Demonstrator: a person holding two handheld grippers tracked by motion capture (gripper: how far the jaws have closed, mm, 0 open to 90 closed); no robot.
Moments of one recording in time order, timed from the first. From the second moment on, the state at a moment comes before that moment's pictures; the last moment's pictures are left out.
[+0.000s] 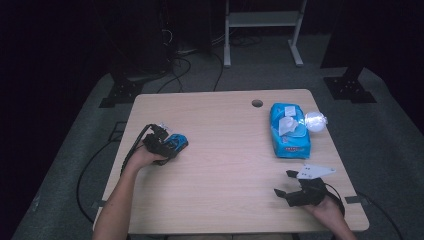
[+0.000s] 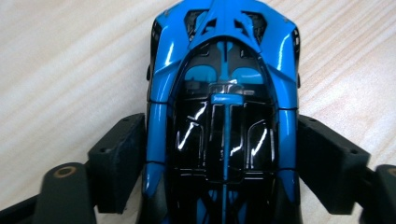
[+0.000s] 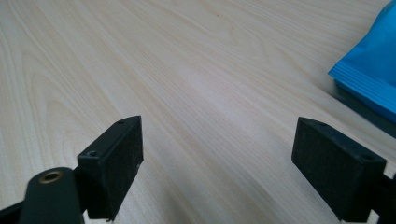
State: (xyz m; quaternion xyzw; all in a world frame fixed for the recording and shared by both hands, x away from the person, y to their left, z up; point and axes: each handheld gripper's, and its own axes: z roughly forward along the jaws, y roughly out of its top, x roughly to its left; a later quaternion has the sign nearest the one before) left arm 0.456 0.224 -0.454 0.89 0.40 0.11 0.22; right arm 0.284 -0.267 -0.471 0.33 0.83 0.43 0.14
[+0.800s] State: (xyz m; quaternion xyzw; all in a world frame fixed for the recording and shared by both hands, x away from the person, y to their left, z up) left arm 0.467 0.216 -0.447 0.90 0.39 0.08 0.18; right arm 0.283 -0.266 -0.472 0.31 0.84 0.42 0.14
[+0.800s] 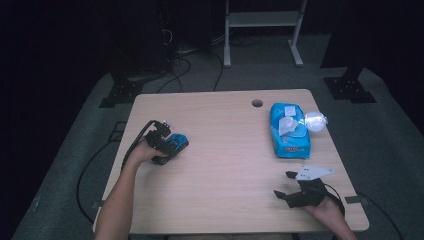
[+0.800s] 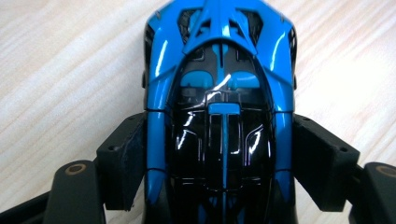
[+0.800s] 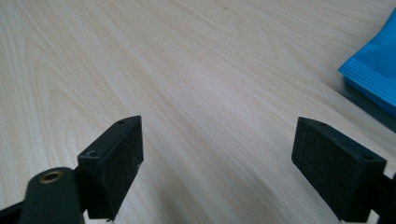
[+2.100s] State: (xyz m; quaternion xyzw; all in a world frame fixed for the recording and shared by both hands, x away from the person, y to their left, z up) left arm 0.417 0.123 -0.405 0.93 0.24 0.11 0.27; right arm 0.282 -0.267 -0.467 0.32 0.83 0.43 0.16
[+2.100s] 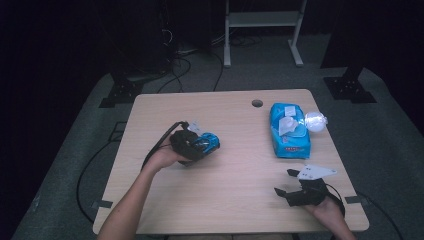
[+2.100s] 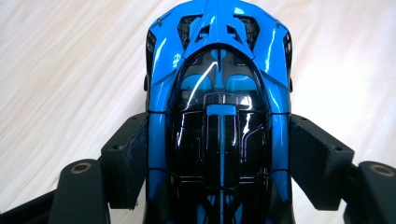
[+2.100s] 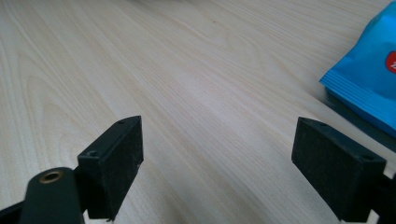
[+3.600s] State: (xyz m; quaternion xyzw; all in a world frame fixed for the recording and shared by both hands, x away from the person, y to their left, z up) left arm 0.367 0.052 -0.452 0.93 0.16 0.05 0.32; right arm 0.287 -0.269 -0.470 0.35 0.82 0.43 0.16
